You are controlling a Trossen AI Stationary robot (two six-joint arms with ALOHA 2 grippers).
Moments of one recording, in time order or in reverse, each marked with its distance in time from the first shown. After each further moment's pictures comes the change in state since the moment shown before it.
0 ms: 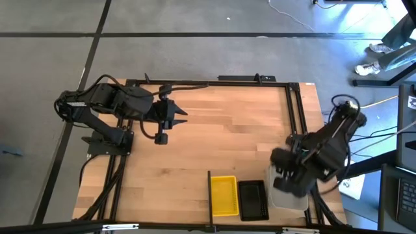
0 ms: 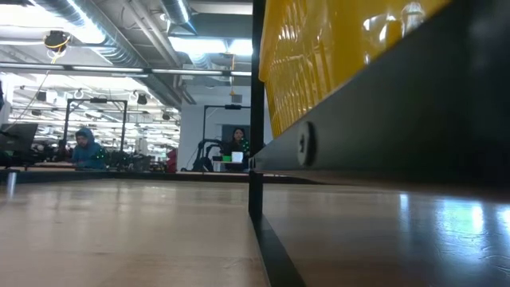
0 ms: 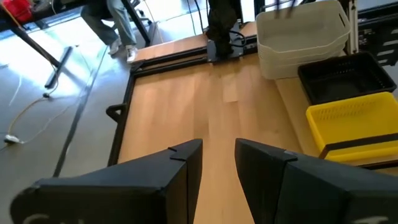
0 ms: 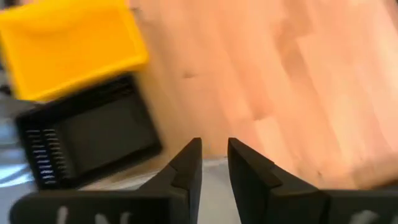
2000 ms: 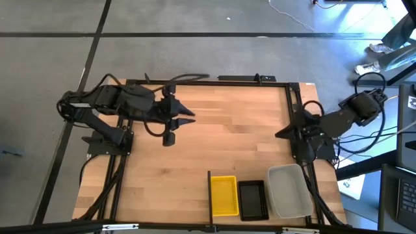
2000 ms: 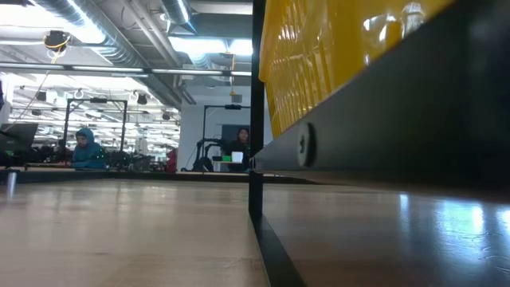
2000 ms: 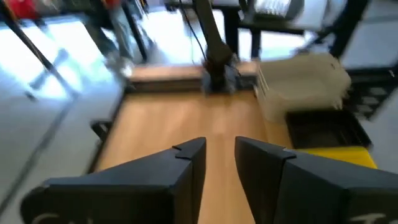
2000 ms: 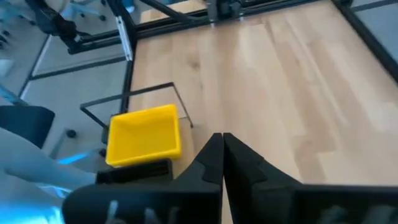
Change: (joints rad) left arm 0.000 0.027 0.001 0.161 0.014 -0.128; right arm -0.246 -0.447 -0.098 0.369 -0.027 -0.556
